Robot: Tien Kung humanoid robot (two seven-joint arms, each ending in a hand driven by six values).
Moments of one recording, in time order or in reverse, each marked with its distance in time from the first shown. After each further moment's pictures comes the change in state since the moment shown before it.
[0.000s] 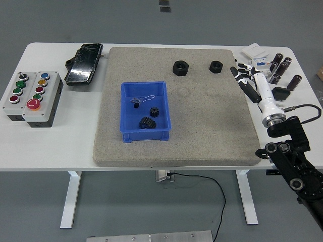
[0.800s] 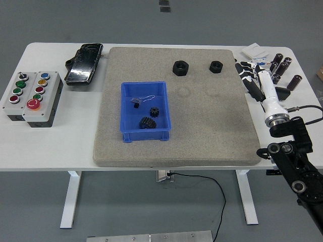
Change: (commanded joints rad) left arm 0.010 -0.003 0.009 0.000 -0.026 0.005 -0.005; right arm -0.026 0.015 0.045 0.052 -0.008 0.002 -0.009
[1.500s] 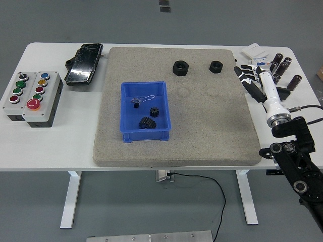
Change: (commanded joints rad) left arm -0.002 0.001 0.006 0.000 -0.005 -0.005 0.001; right arm -0.003 -0.002 0.018 -0.001 -0.016 0.027 -0.020
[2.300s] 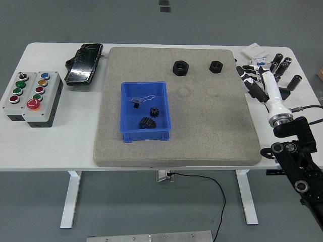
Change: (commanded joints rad) left arm -0.004 0.005 -0.003 0.000 0.001 -0.002 0.004; right arm 0.000 -0.005 0.003 -0.006 -0.004 -0.006 0.000
